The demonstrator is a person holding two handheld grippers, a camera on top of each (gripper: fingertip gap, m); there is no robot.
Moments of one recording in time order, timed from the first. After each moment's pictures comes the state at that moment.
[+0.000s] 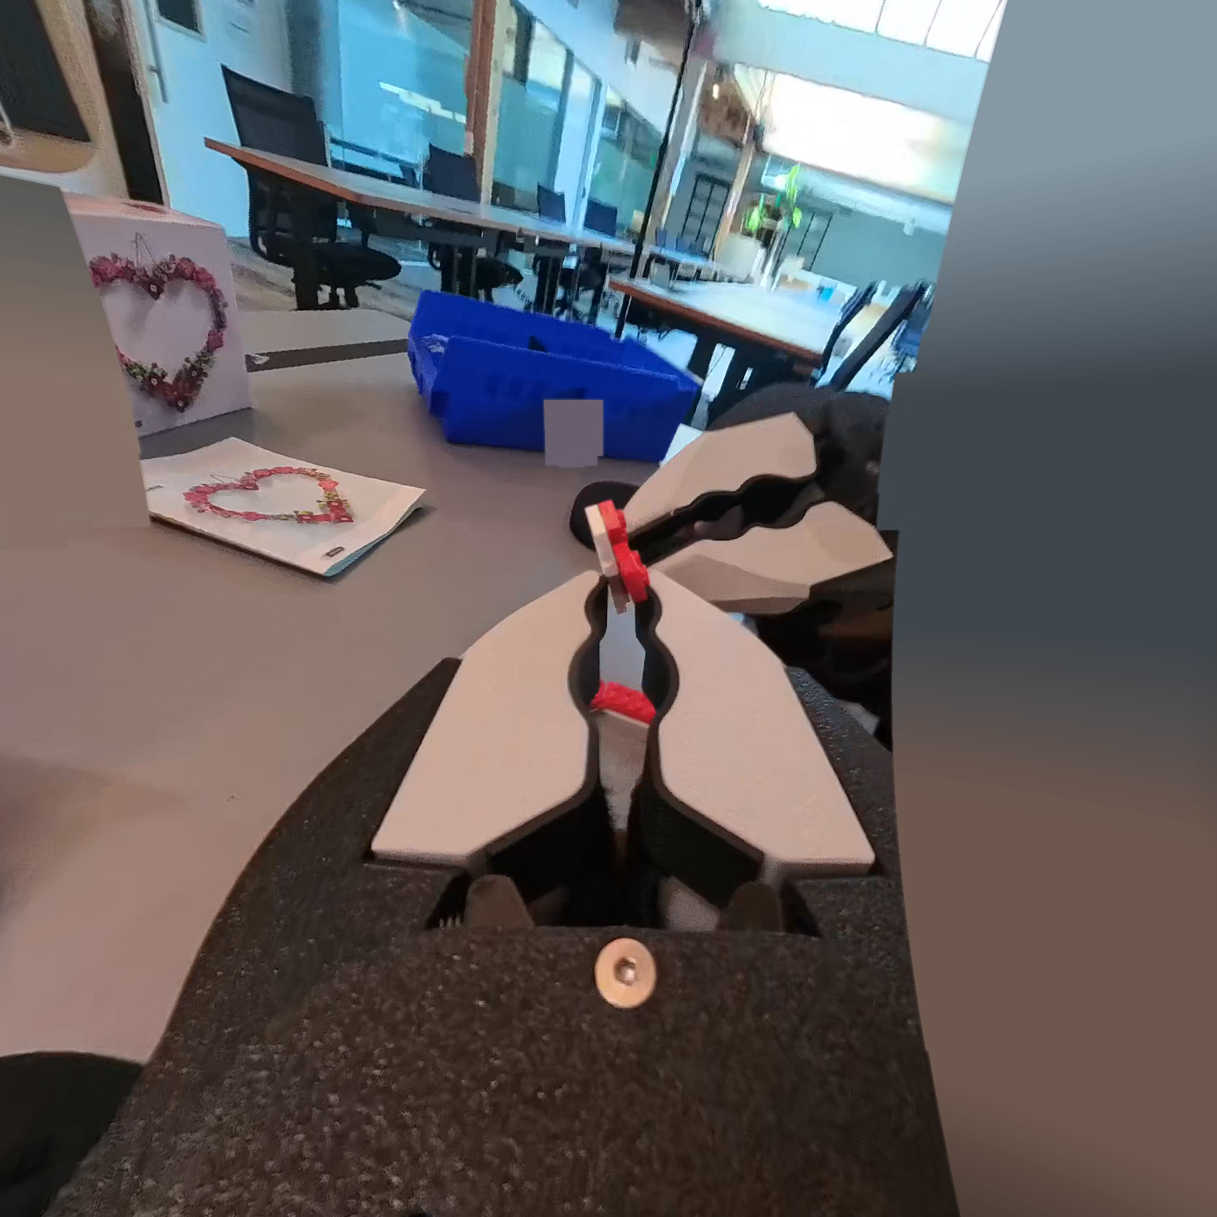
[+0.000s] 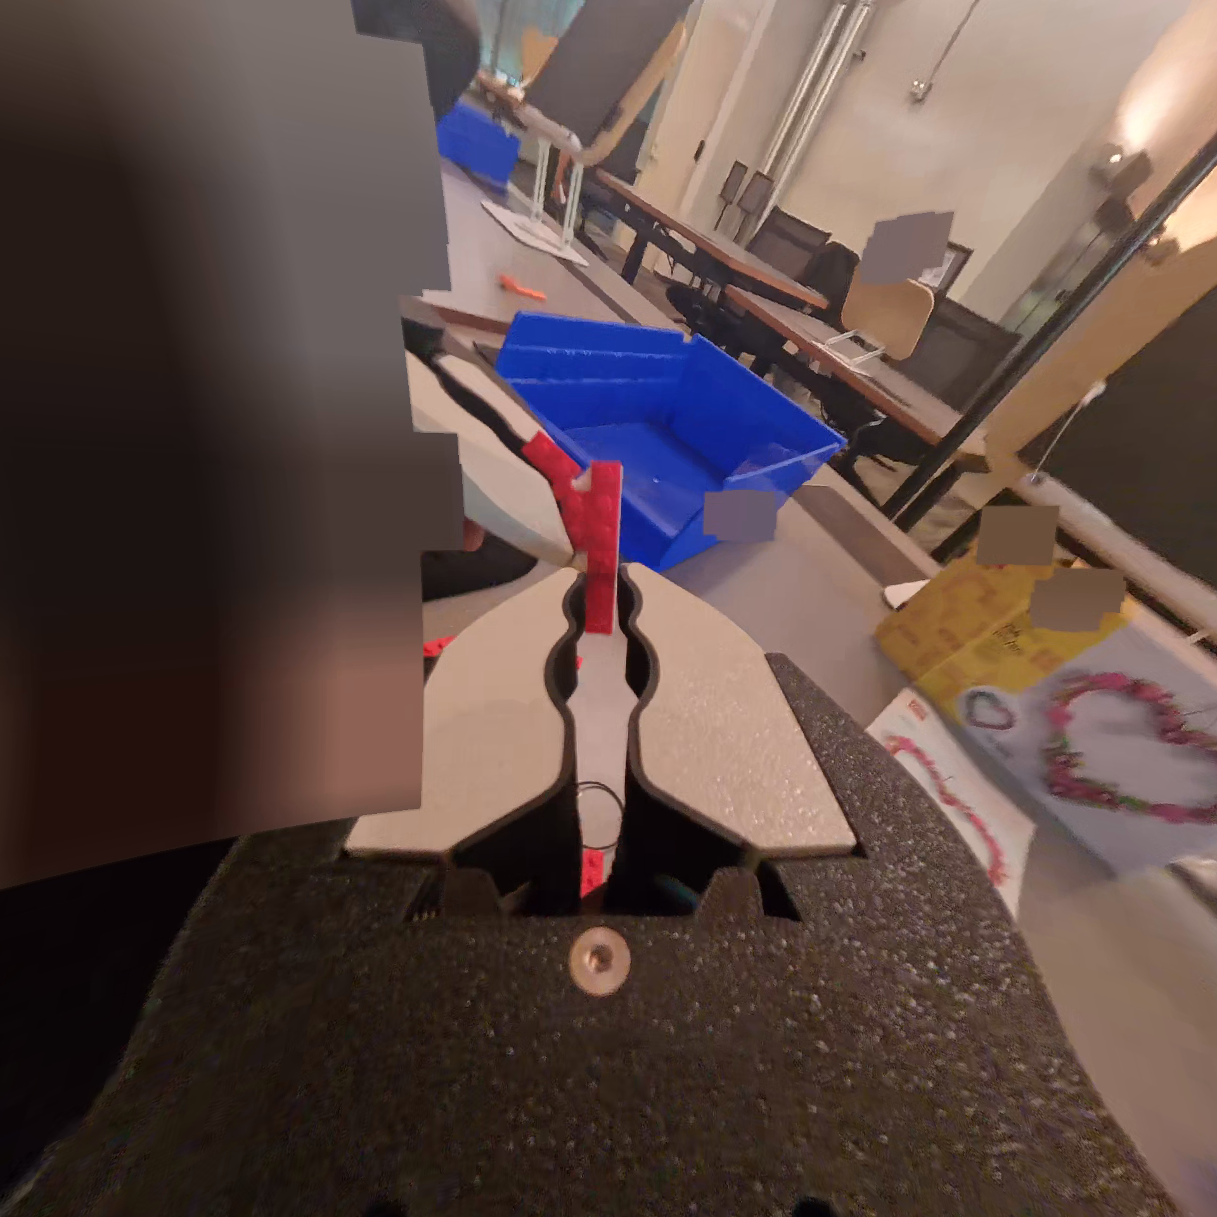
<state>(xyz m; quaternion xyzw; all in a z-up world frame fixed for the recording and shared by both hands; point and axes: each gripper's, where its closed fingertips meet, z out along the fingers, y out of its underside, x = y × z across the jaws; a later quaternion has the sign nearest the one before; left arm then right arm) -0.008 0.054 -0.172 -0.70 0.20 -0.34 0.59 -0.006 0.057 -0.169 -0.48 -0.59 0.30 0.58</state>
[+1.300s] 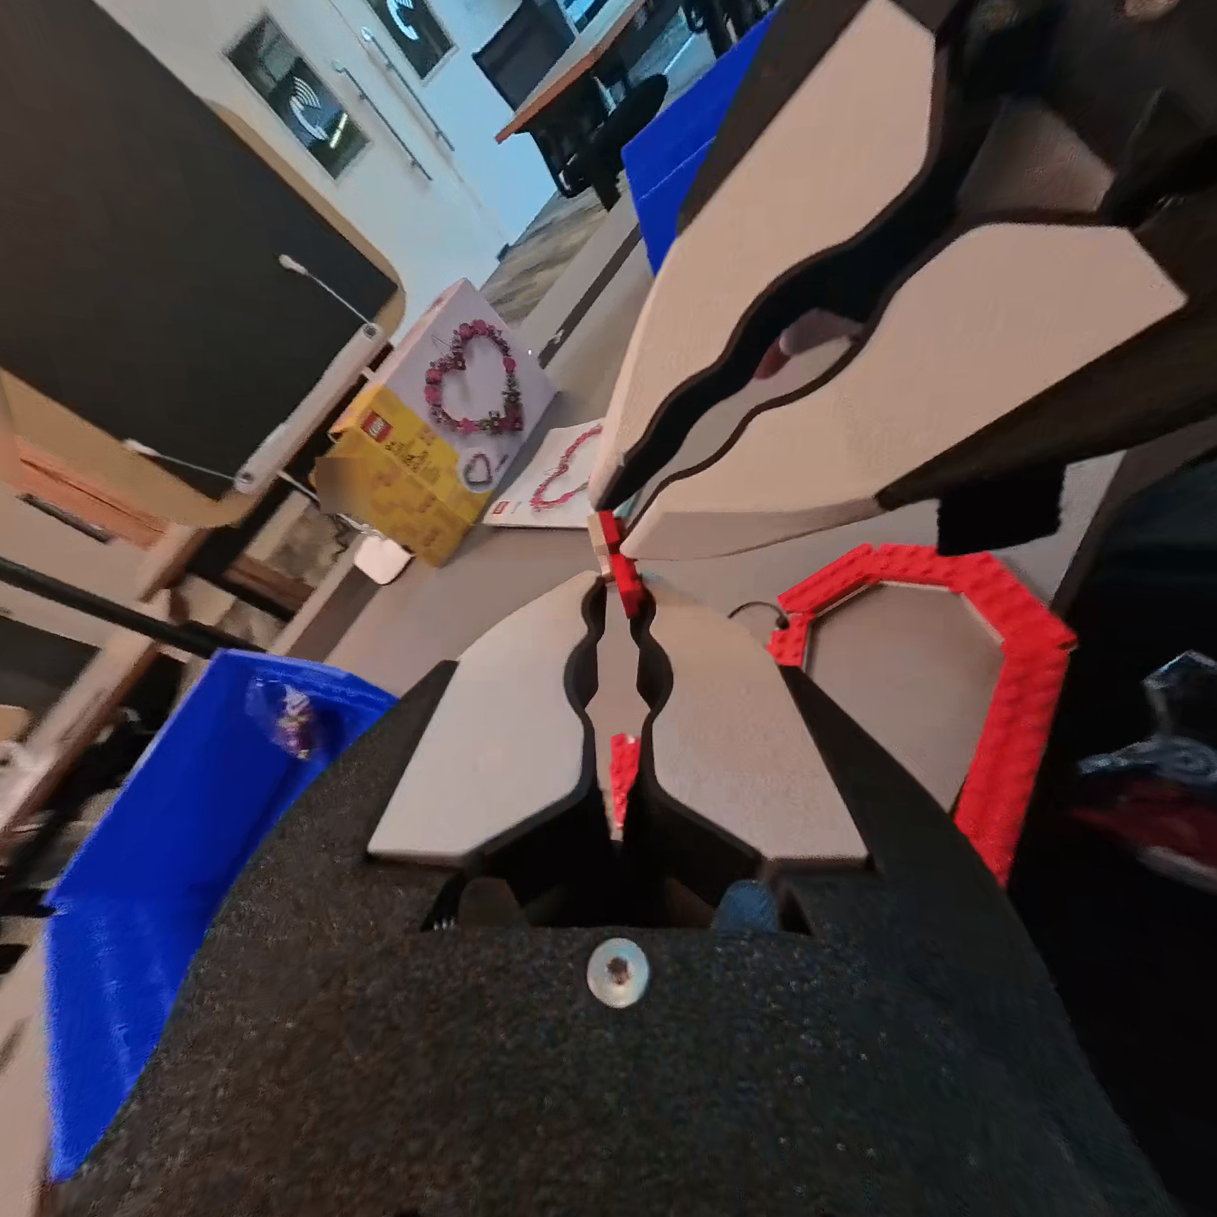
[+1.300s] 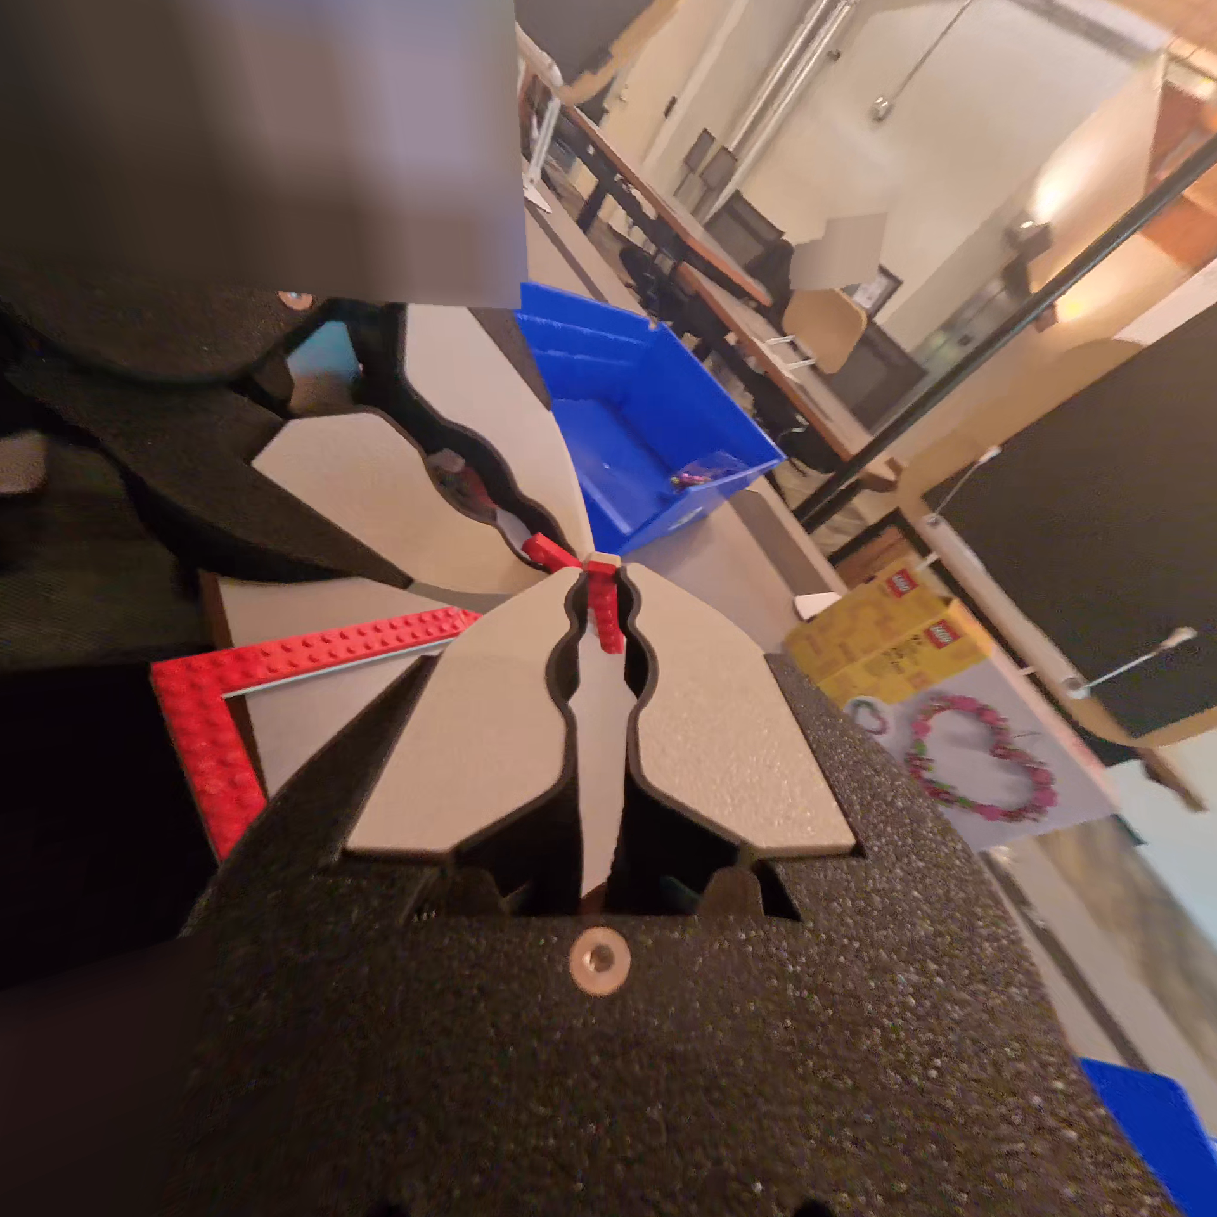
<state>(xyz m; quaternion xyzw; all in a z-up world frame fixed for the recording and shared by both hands) -0.015 0.066 -0.181 -0.72 0.34 0.12 0.59 -0.017 0.047 -0.165 -0.45 -0.62 0.20 0.61</state>
